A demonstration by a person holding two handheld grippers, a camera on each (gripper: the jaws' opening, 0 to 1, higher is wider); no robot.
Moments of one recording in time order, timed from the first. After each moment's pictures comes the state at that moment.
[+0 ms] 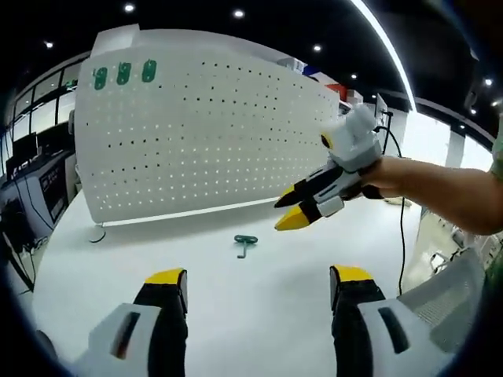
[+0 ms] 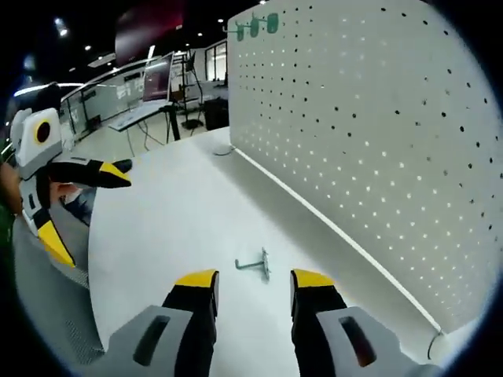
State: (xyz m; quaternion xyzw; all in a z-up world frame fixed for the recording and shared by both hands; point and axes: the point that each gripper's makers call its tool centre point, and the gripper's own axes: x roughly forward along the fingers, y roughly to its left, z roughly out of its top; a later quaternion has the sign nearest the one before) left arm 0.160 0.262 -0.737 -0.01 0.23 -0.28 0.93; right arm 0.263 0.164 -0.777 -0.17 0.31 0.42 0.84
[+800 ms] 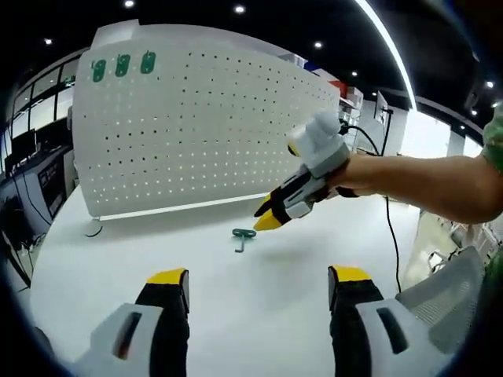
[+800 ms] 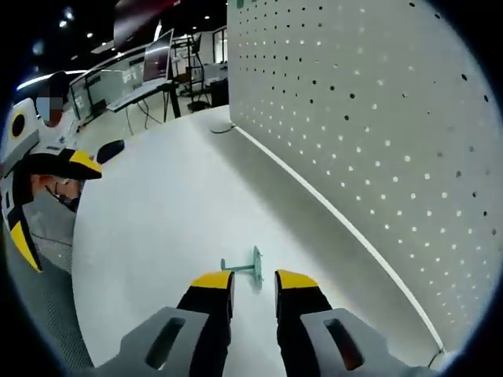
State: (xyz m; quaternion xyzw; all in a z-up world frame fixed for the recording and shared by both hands) left arm 0.159 0.258 -0.747 -0.01 0.24 -0.28 0.93; right arm 0.288 0.176 -0.817 -0.20 0.34 0.43 0.81
